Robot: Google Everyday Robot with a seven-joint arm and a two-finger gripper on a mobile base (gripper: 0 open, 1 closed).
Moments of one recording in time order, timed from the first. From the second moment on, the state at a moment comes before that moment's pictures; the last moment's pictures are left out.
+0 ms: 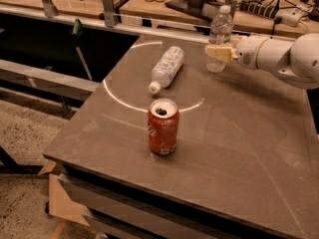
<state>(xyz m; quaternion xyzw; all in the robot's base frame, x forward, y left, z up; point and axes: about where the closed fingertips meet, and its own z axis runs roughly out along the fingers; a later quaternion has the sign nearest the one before) 0.752 -0.197 0.900 -0.29 0.72 0.19 0.60</state>
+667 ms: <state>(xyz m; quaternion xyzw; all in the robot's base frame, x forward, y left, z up) 0.697 -0.211 0.928 -0.32 0.70 0.26 0.58</state>
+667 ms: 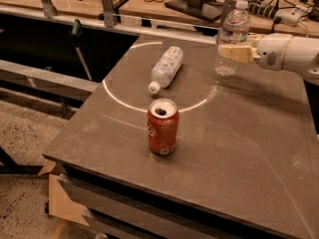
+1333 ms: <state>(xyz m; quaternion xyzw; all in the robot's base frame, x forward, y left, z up) 0.595 -0.189 0.939 -0.39 0.65 0.39 0.52</state>
